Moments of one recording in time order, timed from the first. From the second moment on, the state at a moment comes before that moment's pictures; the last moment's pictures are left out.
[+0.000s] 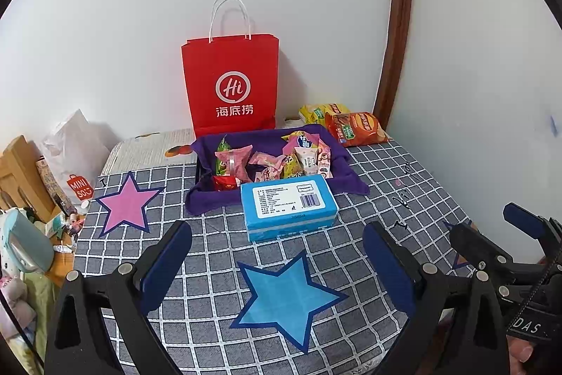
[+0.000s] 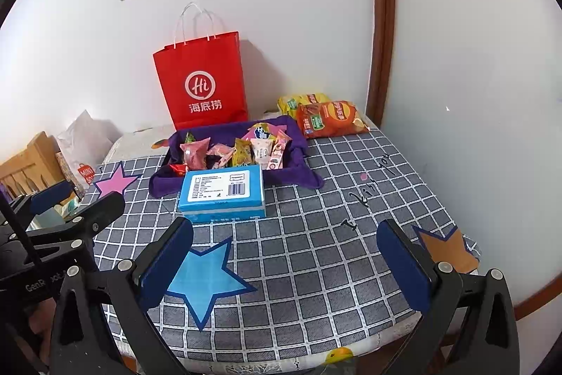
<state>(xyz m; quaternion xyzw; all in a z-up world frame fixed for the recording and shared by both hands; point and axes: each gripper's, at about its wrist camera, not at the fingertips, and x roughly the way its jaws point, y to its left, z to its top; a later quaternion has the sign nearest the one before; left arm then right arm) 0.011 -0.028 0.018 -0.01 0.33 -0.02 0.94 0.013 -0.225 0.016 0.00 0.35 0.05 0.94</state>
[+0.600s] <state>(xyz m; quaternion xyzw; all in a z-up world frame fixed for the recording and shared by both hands) 0.011 -0.027 0.020 -0.01 0.33 -0.02 0.94 0.011 -0.228 0.020 0.01 0.34 0.05 0.94</state>
